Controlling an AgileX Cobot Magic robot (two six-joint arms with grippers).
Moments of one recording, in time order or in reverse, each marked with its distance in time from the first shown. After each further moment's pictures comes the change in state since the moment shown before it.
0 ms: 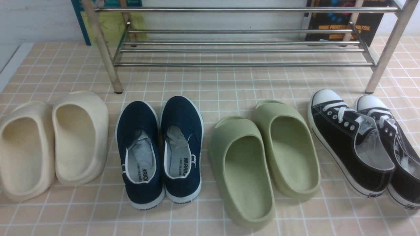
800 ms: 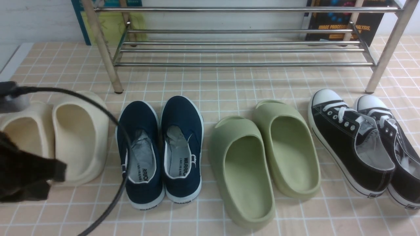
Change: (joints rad) right arm 0.000 0.000 0.000 0.001 0.000 0.000; left arm -0.135 0.920 -0.309 -0.585 0.350 0.706
